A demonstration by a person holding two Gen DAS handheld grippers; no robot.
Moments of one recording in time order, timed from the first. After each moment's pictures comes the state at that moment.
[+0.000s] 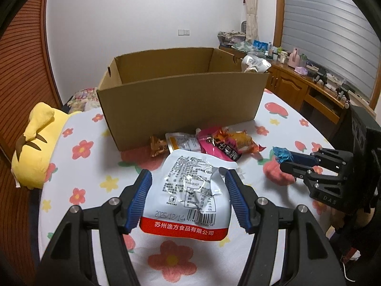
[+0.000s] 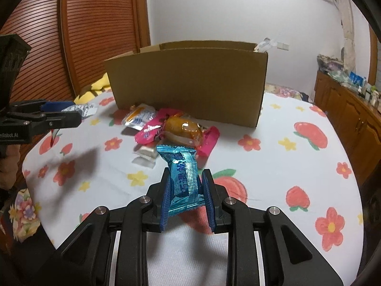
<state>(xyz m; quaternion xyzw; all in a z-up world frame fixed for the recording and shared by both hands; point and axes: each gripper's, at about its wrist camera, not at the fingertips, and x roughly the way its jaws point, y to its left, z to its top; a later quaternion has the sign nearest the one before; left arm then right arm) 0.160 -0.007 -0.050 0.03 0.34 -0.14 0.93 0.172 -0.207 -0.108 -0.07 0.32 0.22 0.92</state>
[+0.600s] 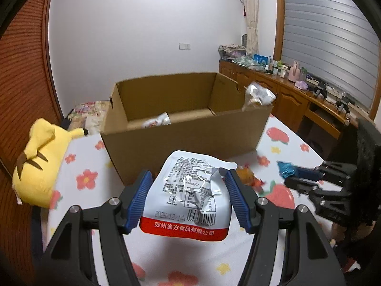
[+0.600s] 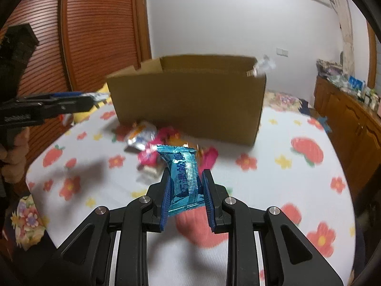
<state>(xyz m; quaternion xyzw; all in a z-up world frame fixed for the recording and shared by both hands) 0.188 -0.005 -0.011 0.02 0.30 -0.14 0.94 0.179 -0.205 -0.078 -0.06 0.29 0.23 0.93</state>
